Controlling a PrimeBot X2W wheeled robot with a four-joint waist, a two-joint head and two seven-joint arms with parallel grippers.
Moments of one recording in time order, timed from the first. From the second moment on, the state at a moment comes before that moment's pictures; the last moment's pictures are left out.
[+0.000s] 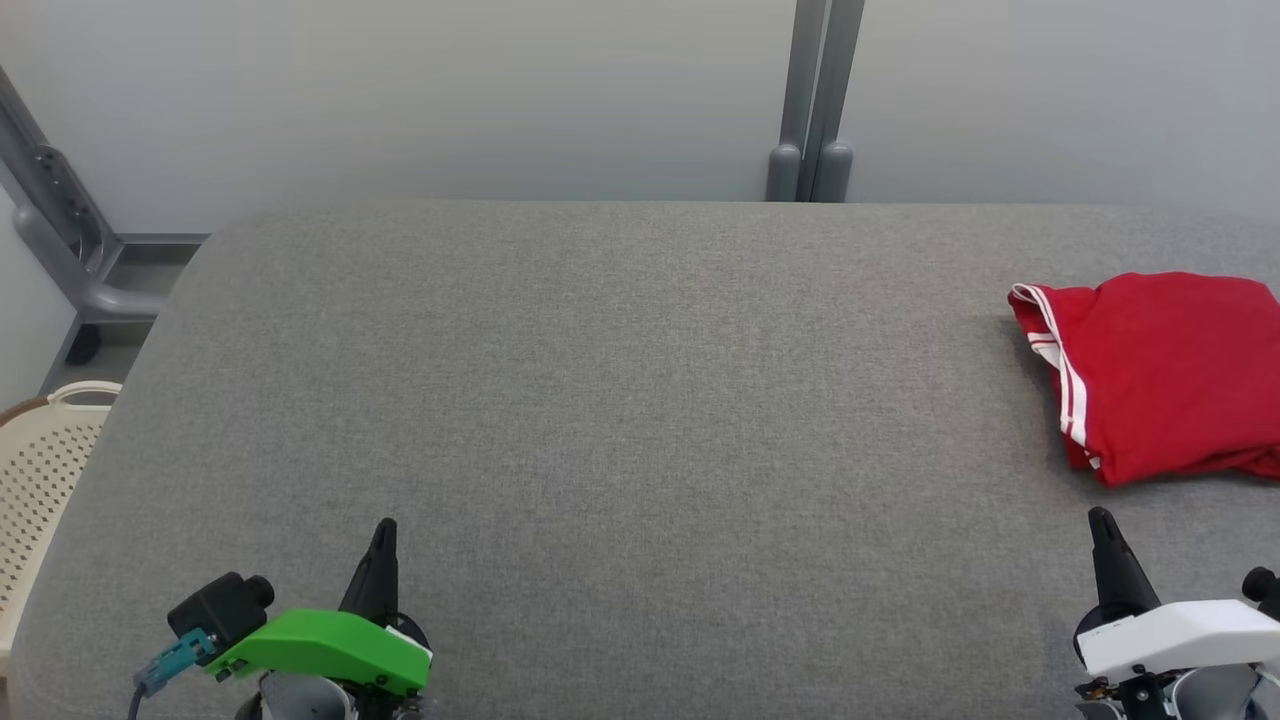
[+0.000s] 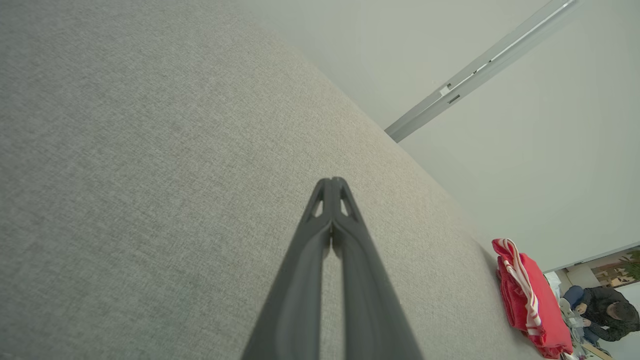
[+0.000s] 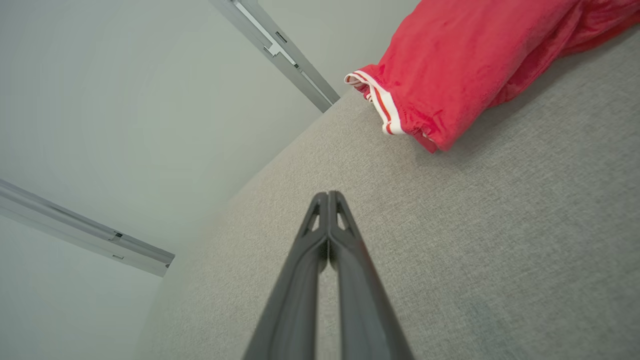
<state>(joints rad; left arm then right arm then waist) -0.09 0.09 -0.16 0.39 -0.90 -0.07 -0.08 0.04 -0.04 -0.19 0.18 0.77 0.13 0.01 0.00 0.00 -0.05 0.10</state>
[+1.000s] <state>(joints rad) -0.12 0.07 -0.11 0.35 -1.21 -0.10 0.01 0.08 -0.04 -0.20 0.10 1.15 0.13 0.03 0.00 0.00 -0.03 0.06</state>
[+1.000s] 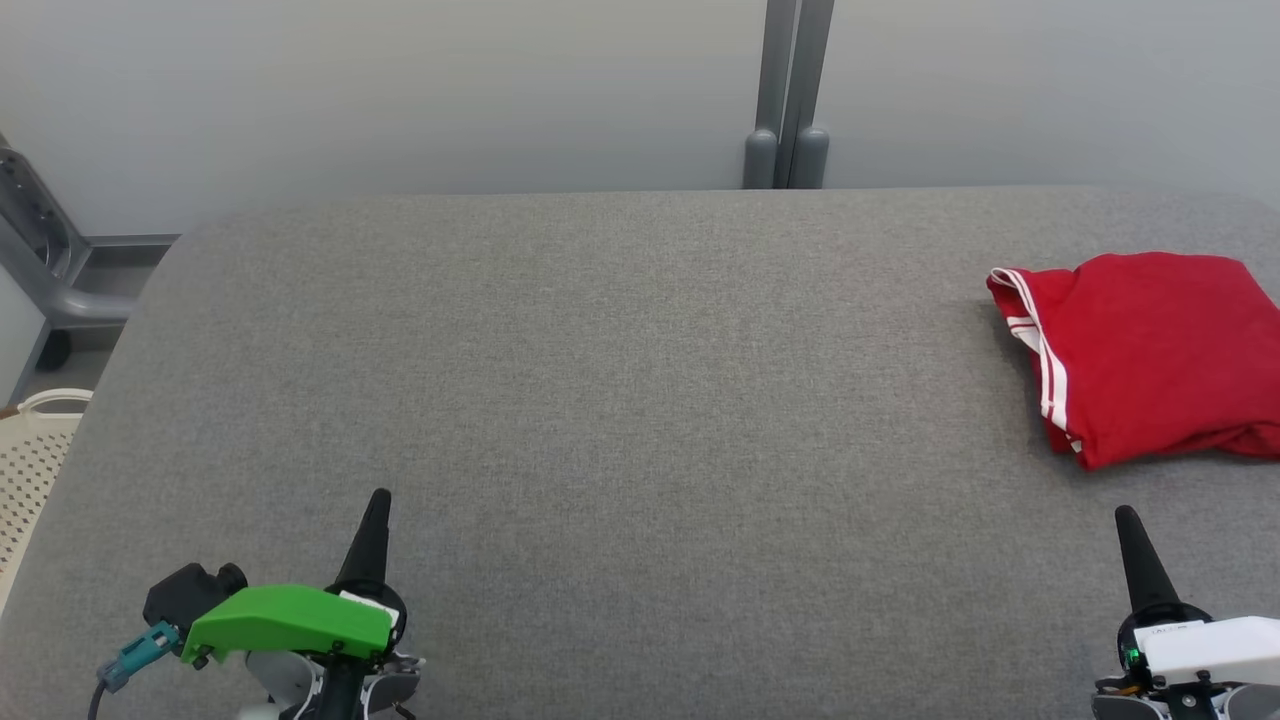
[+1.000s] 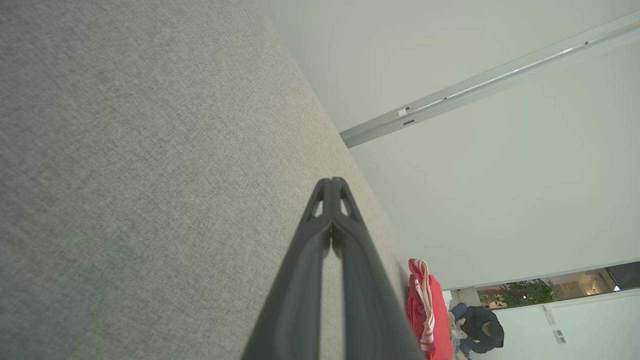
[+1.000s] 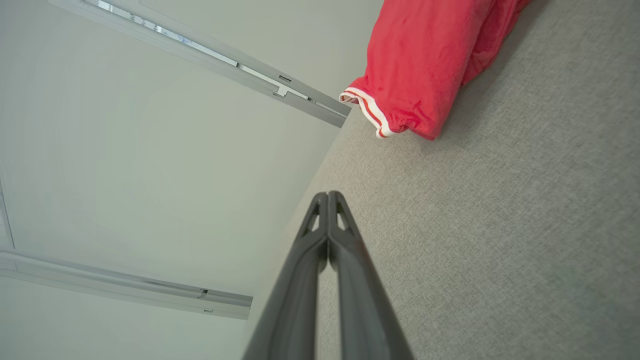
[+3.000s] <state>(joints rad) -0.15 0.05 -0.05 0.30 -1.63 -0.13 0.13 0.14 -0.05 -0.22 0.00 1.65 0.13 0.06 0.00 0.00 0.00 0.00</state>
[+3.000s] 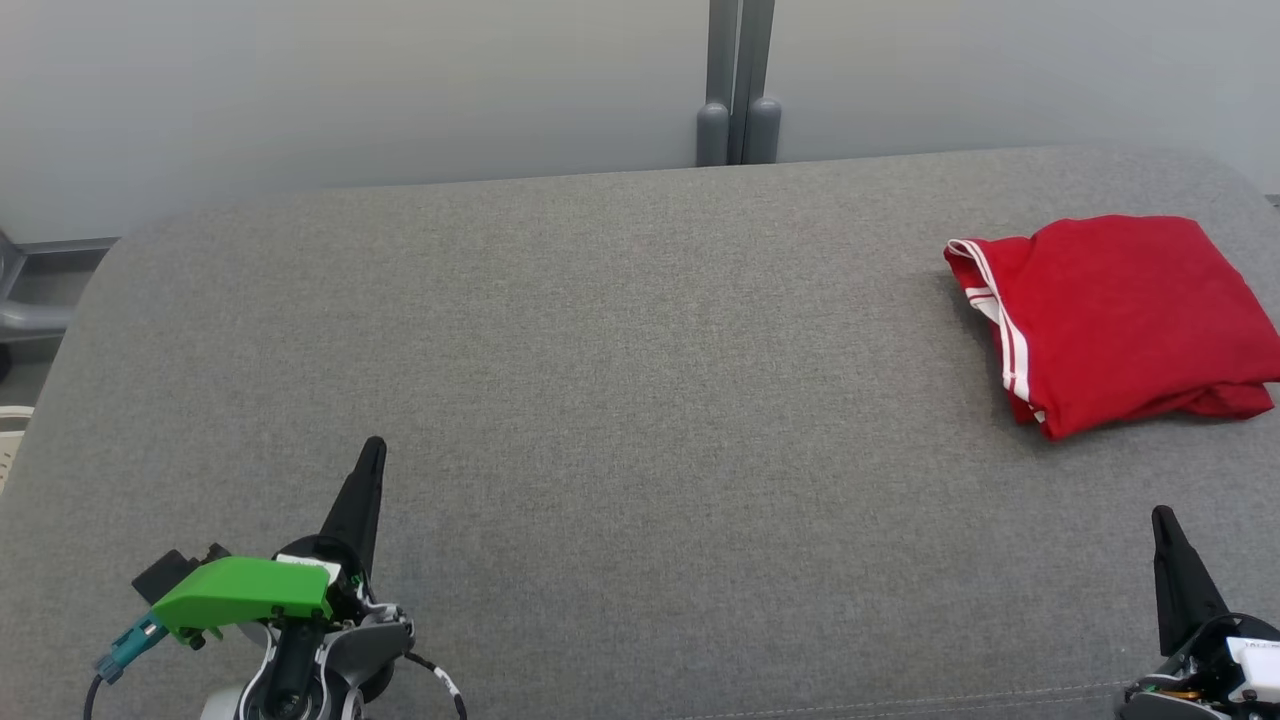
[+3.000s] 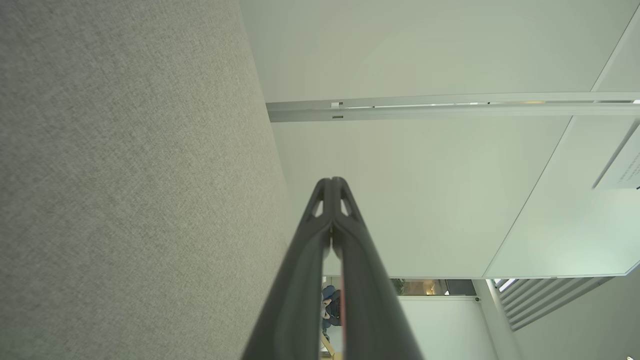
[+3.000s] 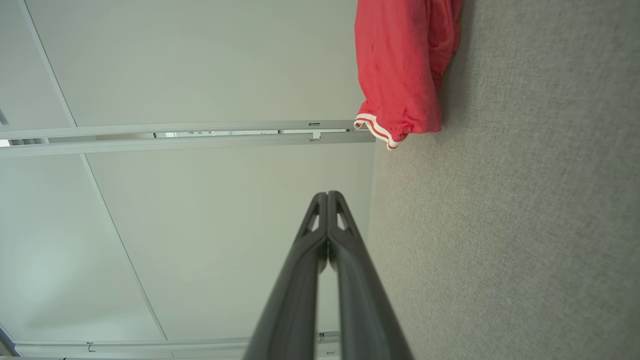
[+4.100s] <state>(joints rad) -0.15 0.05 -0.05 0.30 -1.63 -0.13 0.13 0.14 -0.05 -0.22 0.00 1.65 0.13 0.06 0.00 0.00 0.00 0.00</state>
